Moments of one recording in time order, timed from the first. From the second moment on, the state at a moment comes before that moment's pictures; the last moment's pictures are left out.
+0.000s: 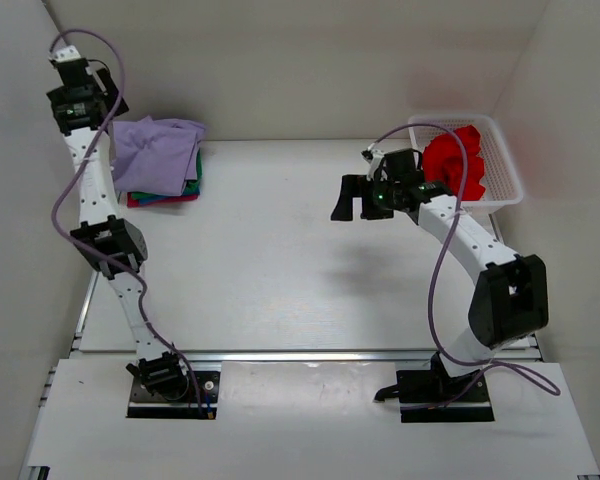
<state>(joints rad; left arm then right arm) 0.27 2.37 2.71 -0.84 -0.23 -0.19 0.32 1.62 1.34 -0.49 -0.43 0.24</state>
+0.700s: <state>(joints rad) 0.07 1.46 1.66 -0.90 -0.12 -0.16 0.20 1.32 1.14 -0.66 -0.24 0.21</state>
